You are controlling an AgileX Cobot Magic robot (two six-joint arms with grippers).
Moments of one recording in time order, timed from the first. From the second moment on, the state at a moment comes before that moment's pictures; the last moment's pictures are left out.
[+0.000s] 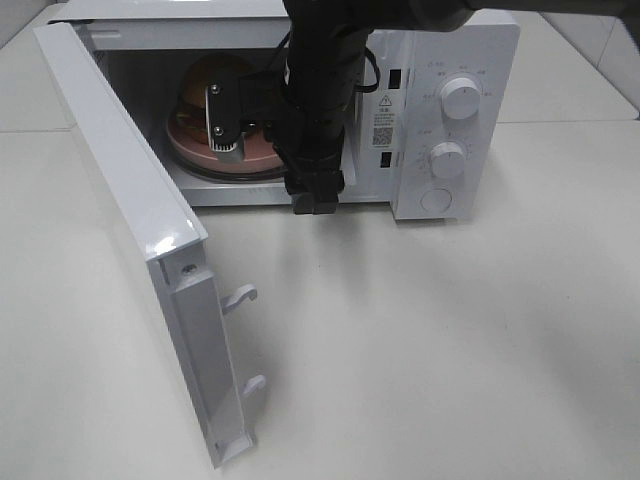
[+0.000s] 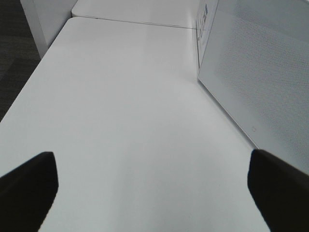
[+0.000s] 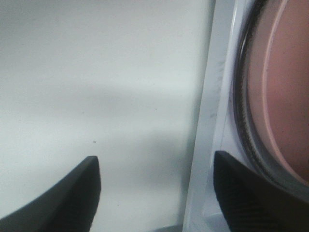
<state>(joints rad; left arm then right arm) 0.02 0.00 -0.51 0.00 1.07 -0.07 0.67 2.20 -1.84 -0.13 0.90 -1.05</state>
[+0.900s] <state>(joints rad) 0.02 0.00 -0.51 0.00 1.07 -0.07 0.69 1.62 -1.16 -0.18 0.86 -0.73</state>
